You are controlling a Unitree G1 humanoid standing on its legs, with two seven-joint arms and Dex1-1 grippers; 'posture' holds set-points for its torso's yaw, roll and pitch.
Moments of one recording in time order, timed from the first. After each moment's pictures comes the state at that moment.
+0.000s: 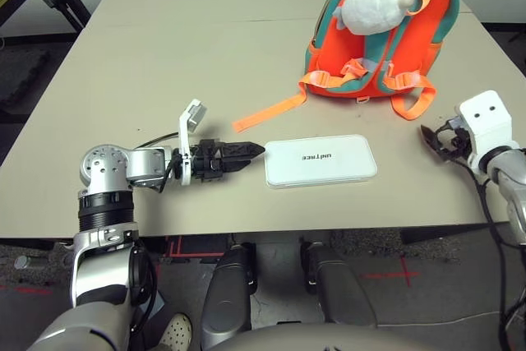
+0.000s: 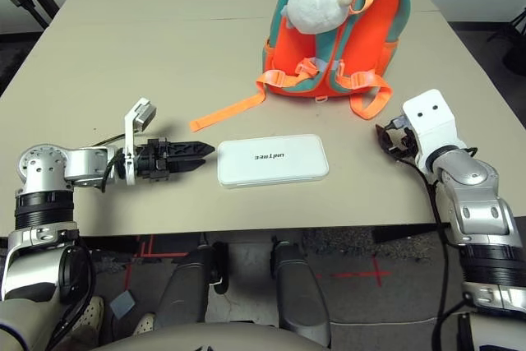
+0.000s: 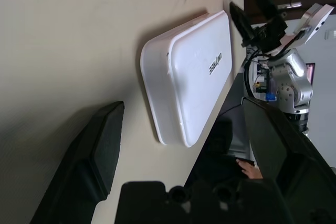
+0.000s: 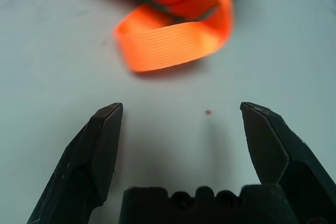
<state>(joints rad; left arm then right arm) -0.57 0.41 0.31 0.26 -1.22 1.60 -0.25 -0.19 -0.77 -0.16 0.05 0.05 0.31 0.52</state>
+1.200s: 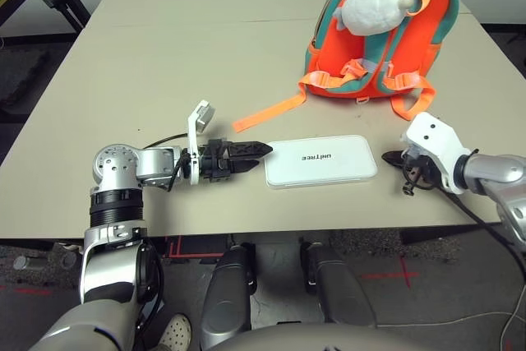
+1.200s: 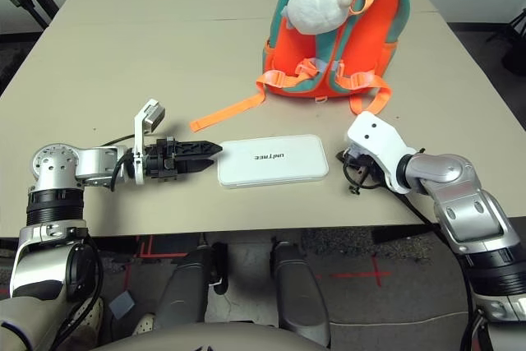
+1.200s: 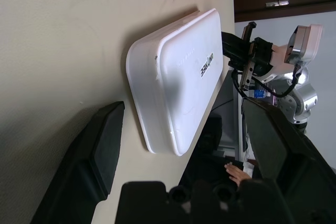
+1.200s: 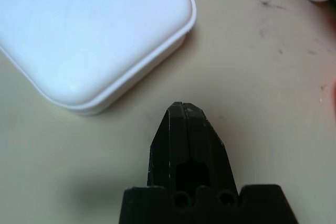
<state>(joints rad) -0.58 0.39 0.29 0.28 -1.22 1.59 -0.25 -0.19 -0.81 0.03 -0.21 0.10 0.54 0.86</state>
